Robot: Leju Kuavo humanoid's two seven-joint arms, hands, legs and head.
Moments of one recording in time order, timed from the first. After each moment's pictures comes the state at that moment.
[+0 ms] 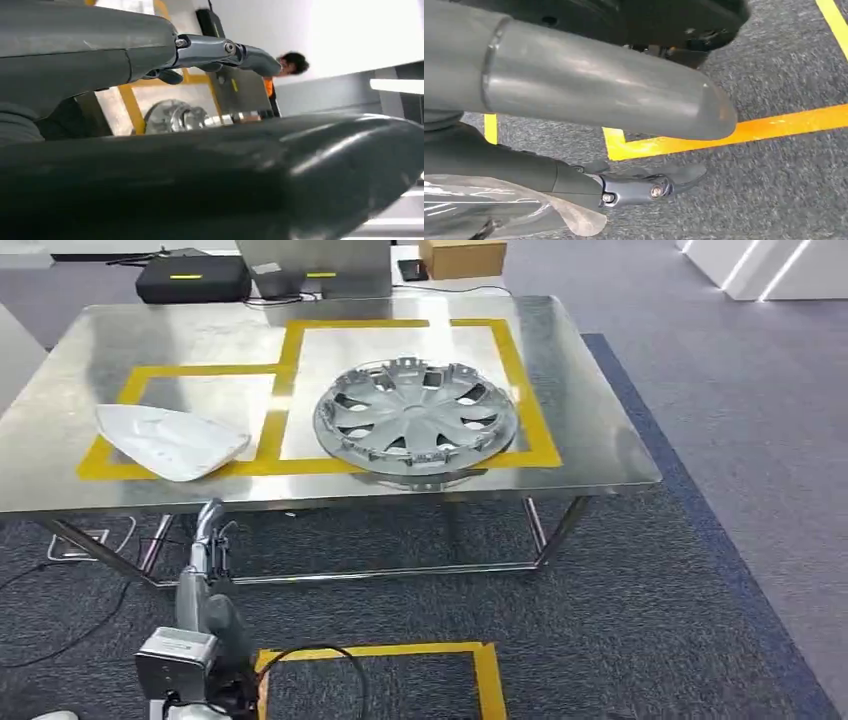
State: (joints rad) left arm 0.13 -0.02 -0.52 -1.82 -0.31 0.60 -0.58; right arm -0.08 0.16 -1.27 -0.23 0.97 -0.06 -0.24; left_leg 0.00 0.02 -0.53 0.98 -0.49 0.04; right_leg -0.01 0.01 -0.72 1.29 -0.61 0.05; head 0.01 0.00
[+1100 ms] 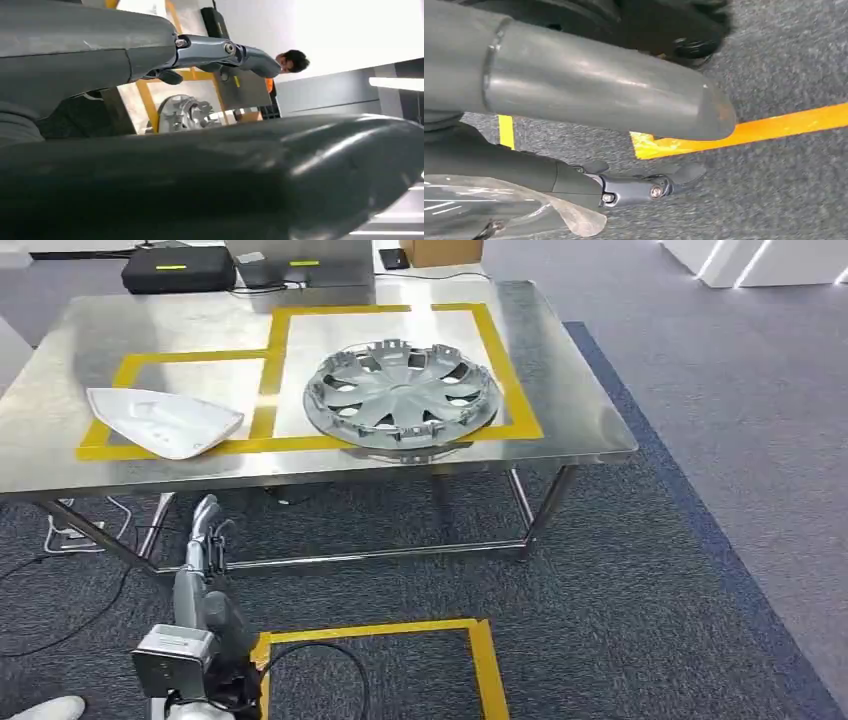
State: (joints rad) left arm 0.12 -0.03 -0.52 -1.82 -0.31 0.64 -0.58; right arm -0.08 0.17 -1.27 -0.23 0.99 -0.06 -0.25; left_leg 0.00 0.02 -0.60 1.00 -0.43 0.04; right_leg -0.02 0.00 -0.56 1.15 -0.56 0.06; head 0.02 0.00
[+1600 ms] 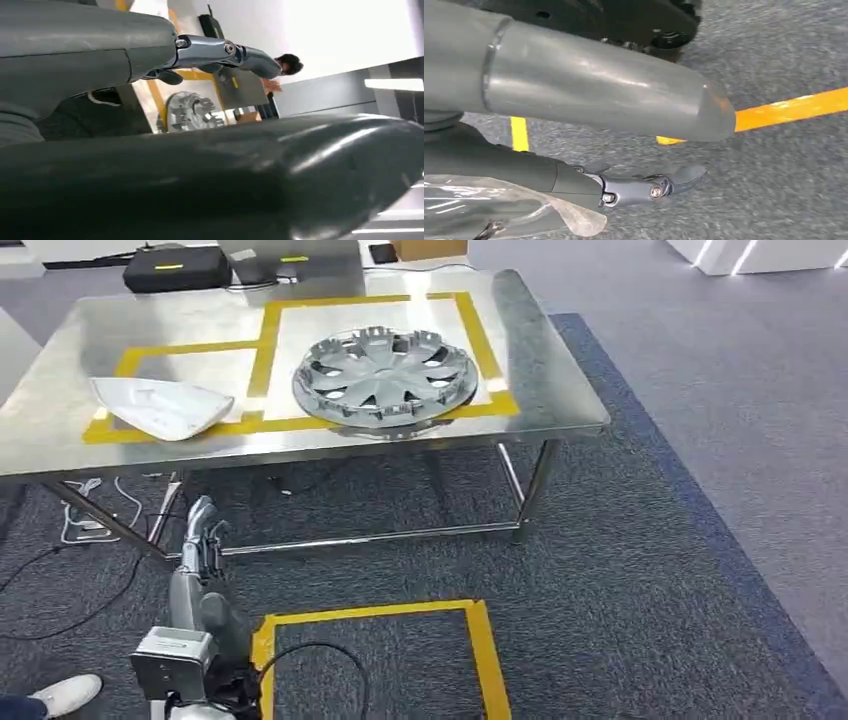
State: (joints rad) left arm 0.12 -0.03 -0.52 -1.82 -0.32 0.67 -0.58; right arm -0.08 0.17 -1.26 -0.23 0.99 -0.06 -0.25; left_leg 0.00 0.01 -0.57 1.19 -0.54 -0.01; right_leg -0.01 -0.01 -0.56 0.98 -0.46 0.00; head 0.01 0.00
